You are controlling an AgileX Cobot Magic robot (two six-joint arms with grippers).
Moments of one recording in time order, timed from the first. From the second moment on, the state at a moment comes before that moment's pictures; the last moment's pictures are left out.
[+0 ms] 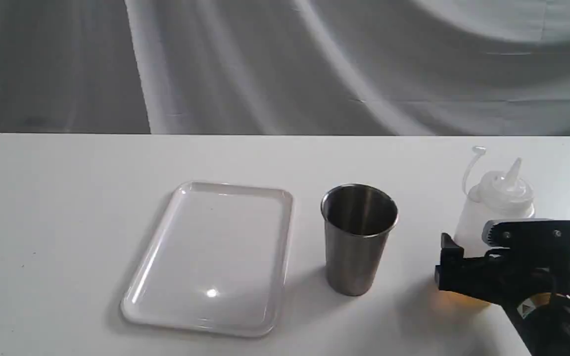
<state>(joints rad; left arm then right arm) 0.00 0.00 0.00 0.04 0.27 0.06 0.11 2.07 -0.47 0.34 -1.21 -0.12</state>
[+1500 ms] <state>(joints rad) 0.00 0.00 0.00 0.04 0.27 0.06 0.11 1.64 -0.44 0.27 -1.01 -0.34</state>
